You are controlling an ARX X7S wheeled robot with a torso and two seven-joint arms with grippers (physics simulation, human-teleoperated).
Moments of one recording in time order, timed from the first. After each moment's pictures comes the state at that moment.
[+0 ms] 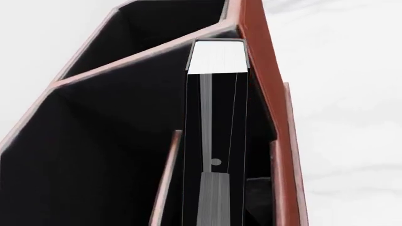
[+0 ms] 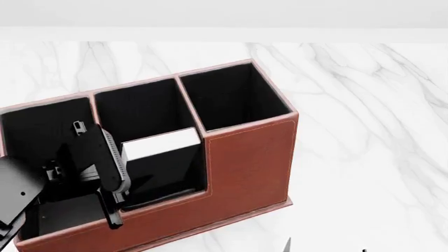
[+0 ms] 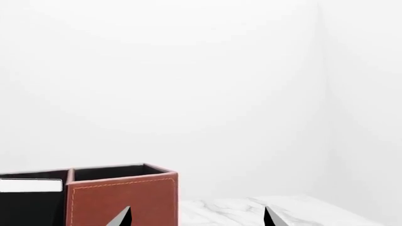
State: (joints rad) left arm -1.19 -0.28 1.41 -1.24 -0.72 0.30 0.63; right arm -0.06 0.29 -0.37 0.05 0.01 -0.62 0.59
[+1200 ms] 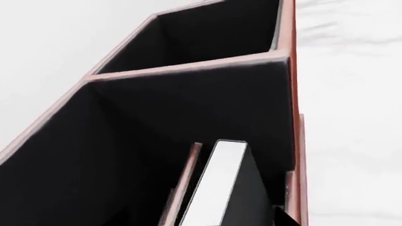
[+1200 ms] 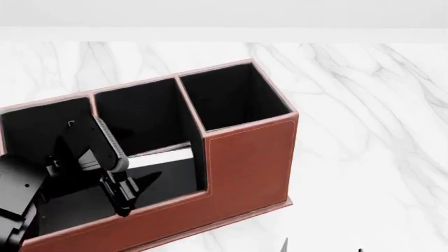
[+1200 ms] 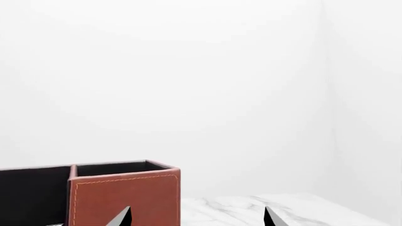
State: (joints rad) left arm -1.14 -0.18 0.53 -1.31 -0.07 0.19 0.77; right arm -0.04 0.30 -0.39 0.07 0.02 -0.63 0.60
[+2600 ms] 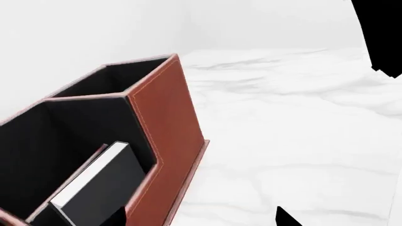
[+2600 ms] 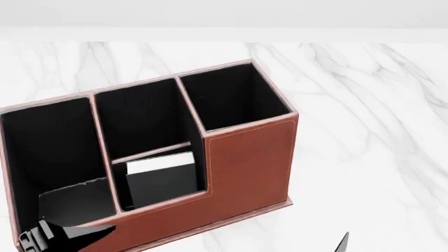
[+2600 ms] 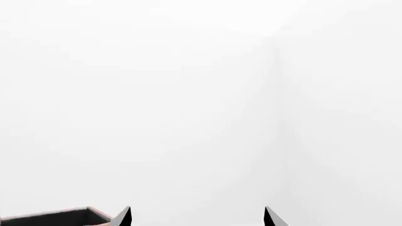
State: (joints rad) left arm -0.13 -0.54 0.25 0.60 -0.31 -0.59 0.42; right arm -0.16 0.38 -0.26 -0.21 -0.04 -0.52 0.73
